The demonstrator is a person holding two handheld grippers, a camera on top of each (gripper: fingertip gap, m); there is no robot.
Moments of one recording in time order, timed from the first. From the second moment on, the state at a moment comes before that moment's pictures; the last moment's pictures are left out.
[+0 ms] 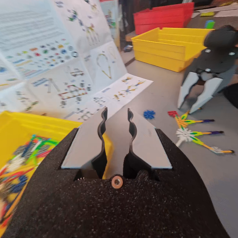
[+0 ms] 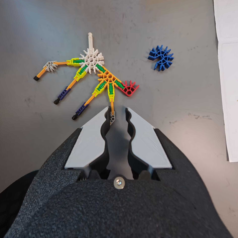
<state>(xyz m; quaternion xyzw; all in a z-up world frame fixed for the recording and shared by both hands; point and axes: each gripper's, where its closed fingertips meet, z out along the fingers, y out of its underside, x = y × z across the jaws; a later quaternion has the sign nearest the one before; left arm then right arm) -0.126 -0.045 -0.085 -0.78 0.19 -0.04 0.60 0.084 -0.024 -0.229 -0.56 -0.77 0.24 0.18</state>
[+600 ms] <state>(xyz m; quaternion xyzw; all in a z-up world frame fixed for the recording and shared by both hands) -0.279 -0.023 -0.188 -0.96 0.21 0.05 0.16 0.109 0.001 -0.225 -0.68 -0.66 0.24 0.22</state>
